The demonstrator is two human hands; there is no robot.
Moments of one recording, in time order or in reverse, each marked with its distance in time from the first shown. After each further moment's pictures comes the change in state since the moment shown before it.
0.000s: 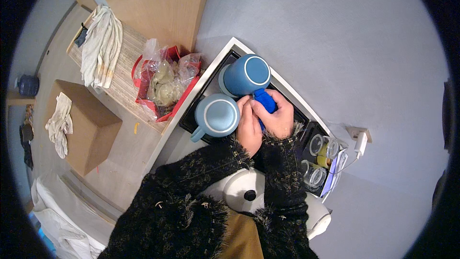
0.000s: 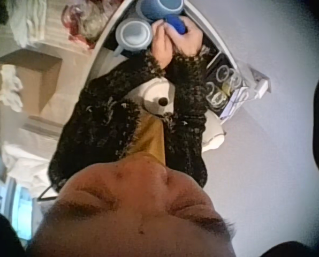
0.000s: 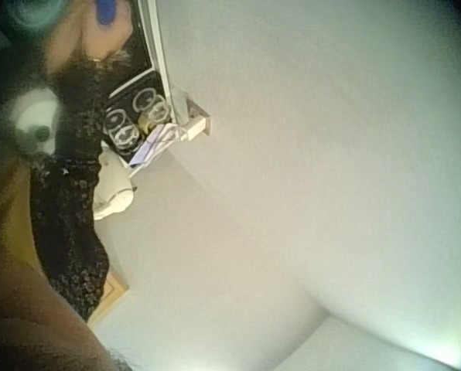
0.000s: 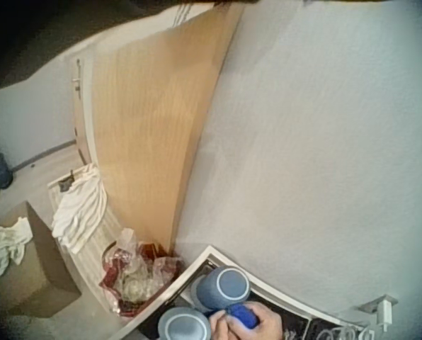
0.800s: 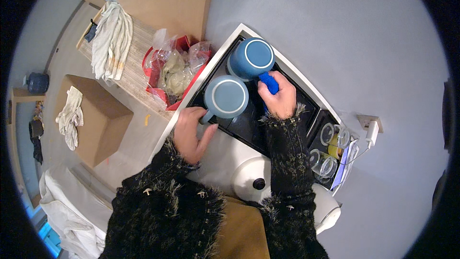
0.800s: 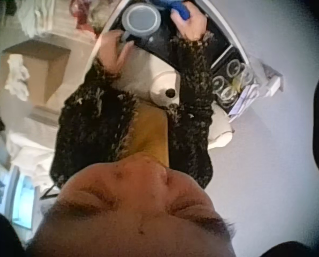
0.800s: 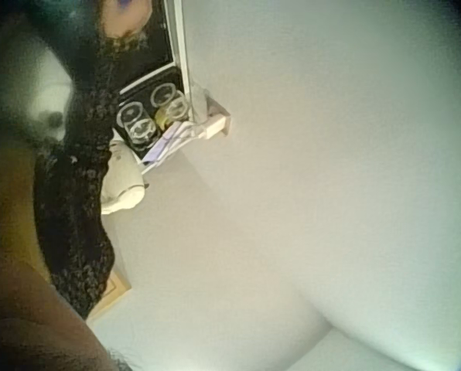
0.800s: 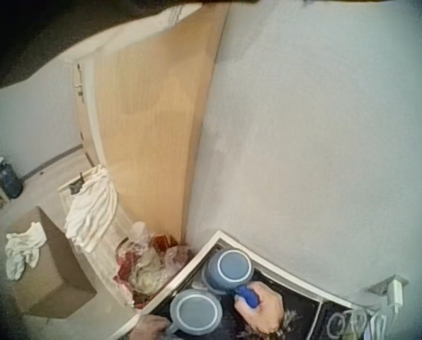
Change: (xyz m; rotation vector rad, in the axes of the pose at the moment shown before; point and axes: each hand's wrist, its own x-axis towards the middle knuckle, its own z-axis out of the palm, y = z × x) left_hand -0.013 0.026 -0.163 0.437 -0.259 0.206; right_hand 0.003 0.011 0.019 -0.077 0.083 -0.139
